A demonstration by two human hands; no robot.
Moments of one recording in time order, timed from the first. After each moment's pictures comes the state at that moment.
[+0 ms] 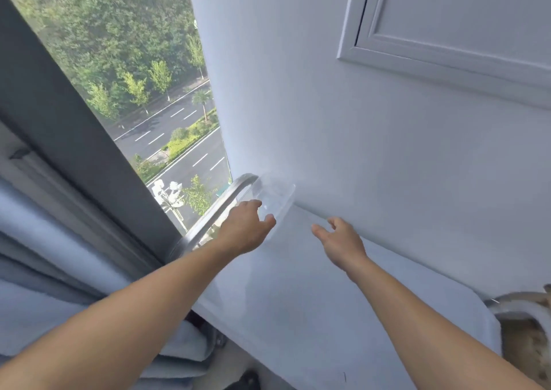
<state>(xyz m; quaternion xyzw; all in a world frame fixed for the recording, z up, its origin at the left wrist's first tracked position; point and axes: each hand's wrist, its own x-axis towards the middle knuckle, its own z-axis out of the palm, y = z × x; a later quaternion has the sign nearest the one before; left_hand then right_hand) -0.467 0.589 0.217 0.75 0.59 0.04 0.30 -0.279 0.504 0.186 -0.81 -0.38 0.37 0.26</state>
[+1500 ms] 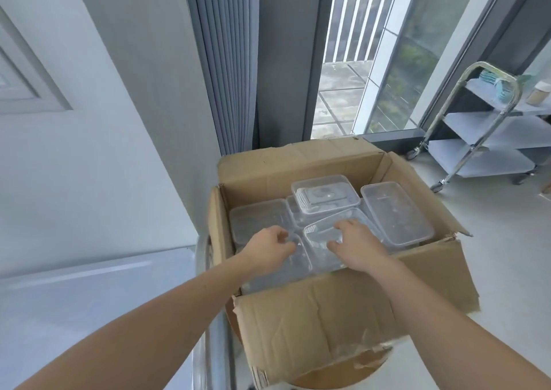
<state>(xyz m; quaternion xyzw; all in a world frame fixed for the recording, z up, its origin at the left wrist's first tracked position) 0.045 0.132 0.232 0.85 0.25 -0.14 0.45 0.166 -0.042 0.209 -0.94 -0.22 0.21 0.15</state>
